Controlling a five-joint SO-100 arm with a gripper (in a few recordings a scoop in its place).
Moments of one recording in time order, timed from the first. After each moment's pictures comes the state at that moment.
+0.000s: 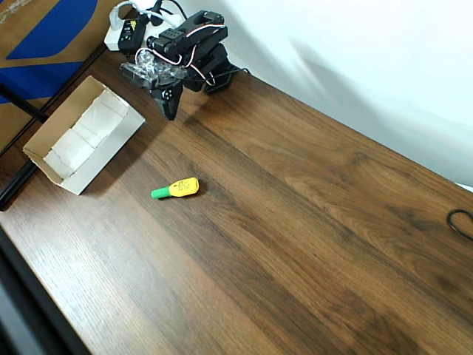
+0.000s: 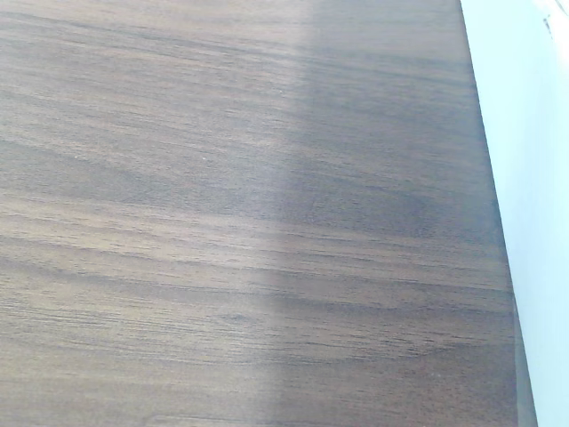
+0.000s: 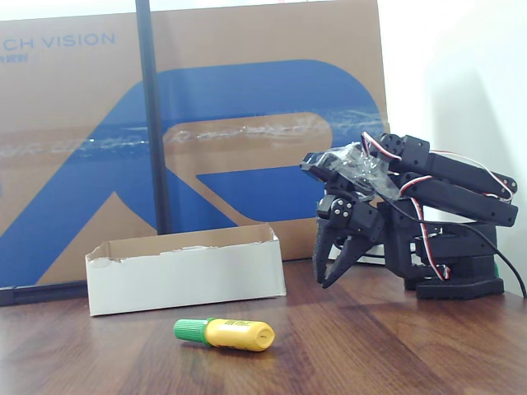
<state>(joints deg) 2.9 202.3 180.3 72.3 -8.7</state>
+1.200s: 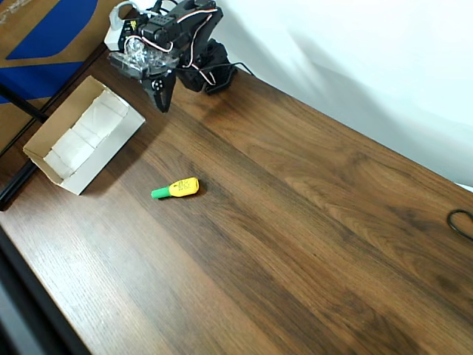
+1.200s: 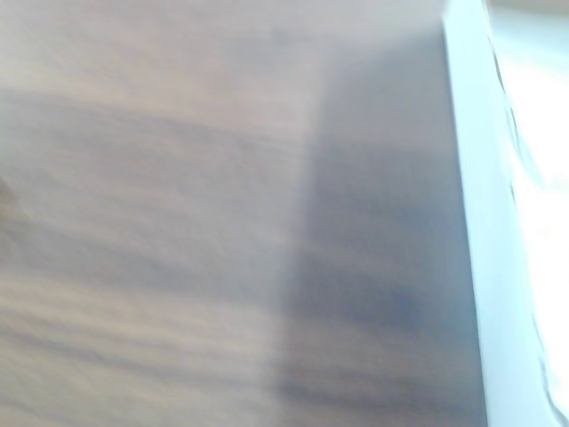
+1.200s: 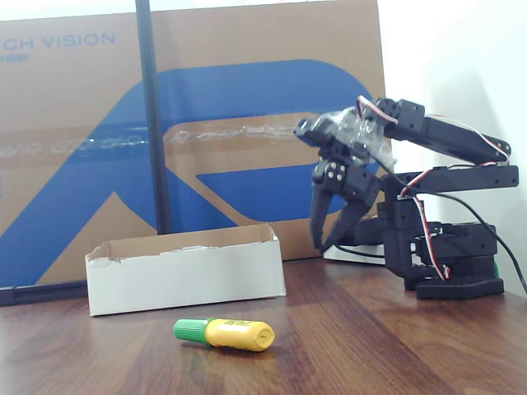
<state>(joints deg) 0.1 181.0 159.0 68.5 -2.4</state>
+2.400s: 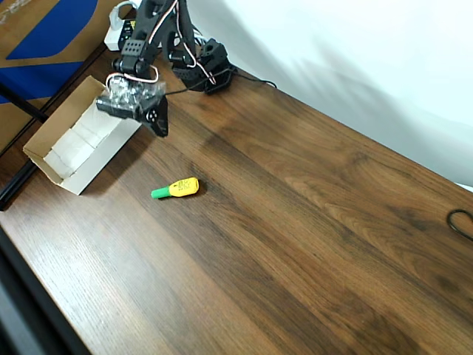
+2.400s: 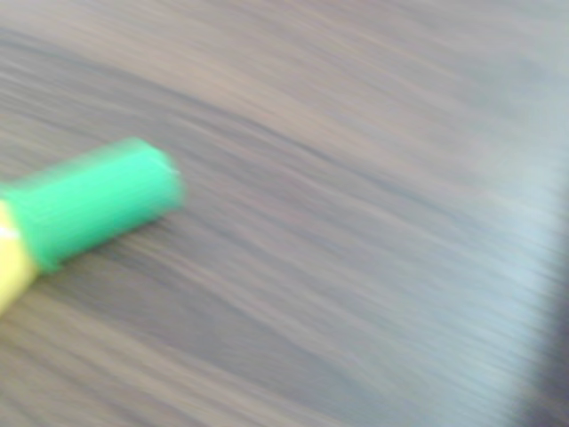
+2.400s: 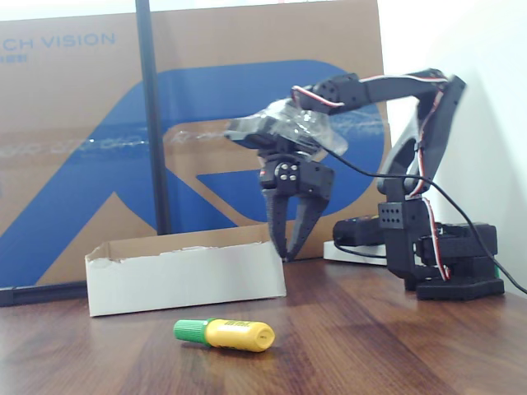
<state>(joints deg) -14.3 120.3 127.4 53.5 -0.4</state>
